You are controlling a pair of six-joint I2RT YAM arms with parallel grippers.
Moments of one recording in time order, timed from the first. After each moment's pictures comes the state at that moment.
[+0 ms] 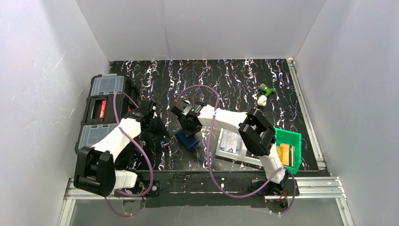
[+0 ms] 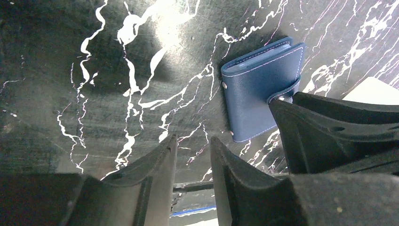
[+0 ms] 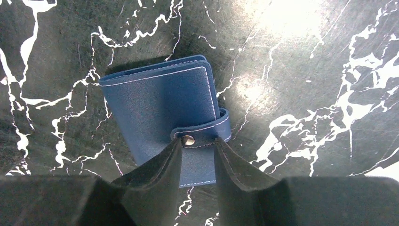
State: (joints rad) left arm -0.28 1.28 0.79 -0.73 0.19 -0.77; right arm 1.03 2.08 1.64 -0.76 0.14 0.51
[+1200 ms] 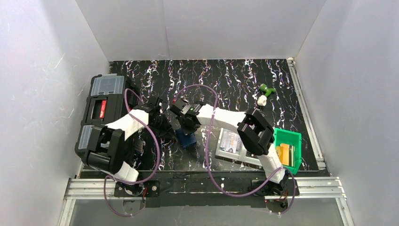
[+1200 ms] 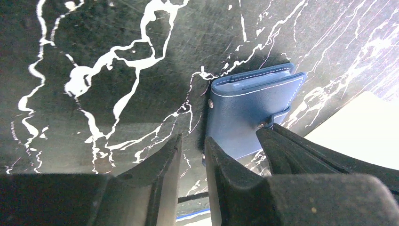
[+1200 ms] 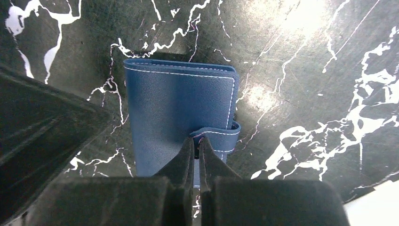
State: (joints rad) left arm -0.29 1.53 0.86 -0.62 0.27 -0.79; right arm 1.03 2.12 1.68 -0.76 0.12 0.50
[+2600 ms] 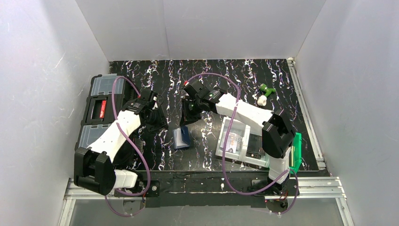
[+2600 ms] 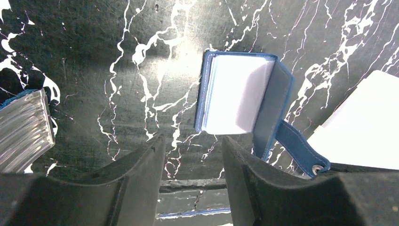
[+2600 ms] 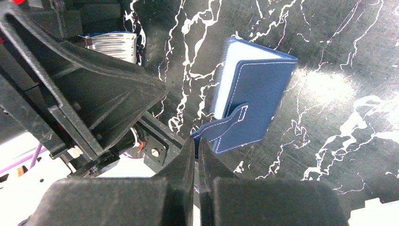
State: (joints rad) left arm -0.31 1.30 1.00 -0.89 0.07 -0.62; right arm 0.90 1.89 1.64 -0.68 -0.29 0.73
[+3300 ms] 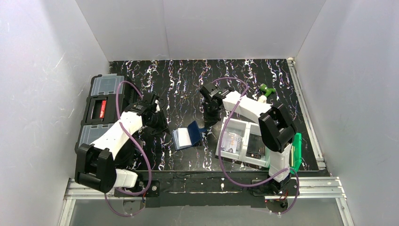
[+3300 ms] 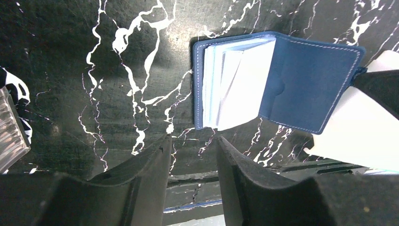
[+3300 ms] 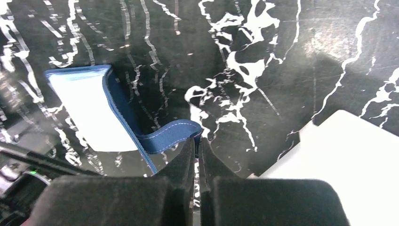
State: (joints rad) left arm -0.31 1.32 0.94 -0.86 0.15 -0.61; right arm 0.75 1.92 1.49 -0.80 -0.14 0.65
